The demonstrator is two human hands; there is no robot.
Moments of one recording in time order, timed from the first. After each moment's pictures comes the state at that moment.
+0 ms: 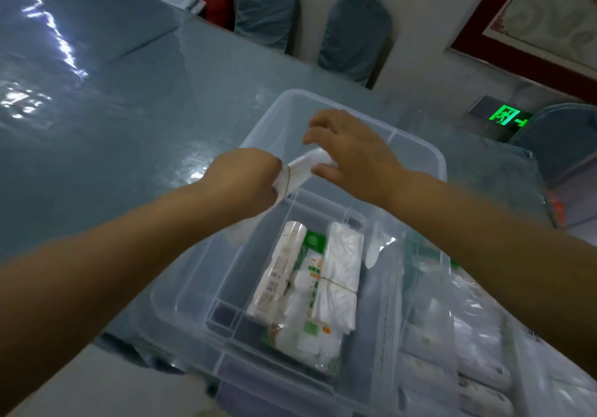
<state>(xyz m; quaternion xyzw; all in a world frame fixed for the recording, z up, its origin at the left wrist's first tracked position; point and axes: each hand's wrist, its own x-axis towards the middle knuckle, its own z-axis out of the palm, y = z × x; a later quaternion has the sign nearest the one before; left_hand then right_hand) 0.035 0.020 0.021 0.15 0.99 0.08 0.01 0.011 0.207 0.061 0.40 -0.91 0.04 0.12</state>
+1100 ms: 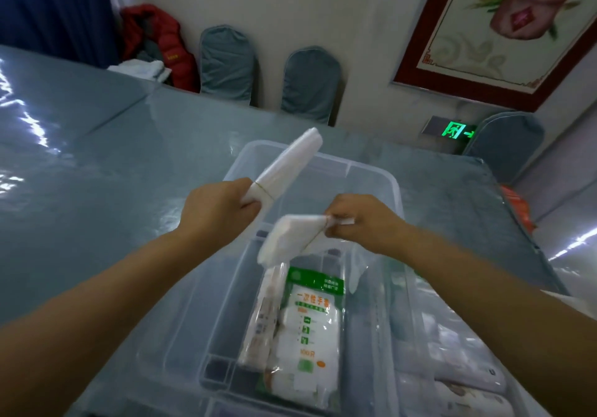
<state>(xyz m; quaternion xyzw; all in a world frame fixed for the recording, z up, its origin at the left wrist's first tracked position) 0.029 0.024 0.032 0.14 0.95 0.23 -0.14 0.048 0.276 0.050 0.22 -0.94 0.26 -0.03</state>
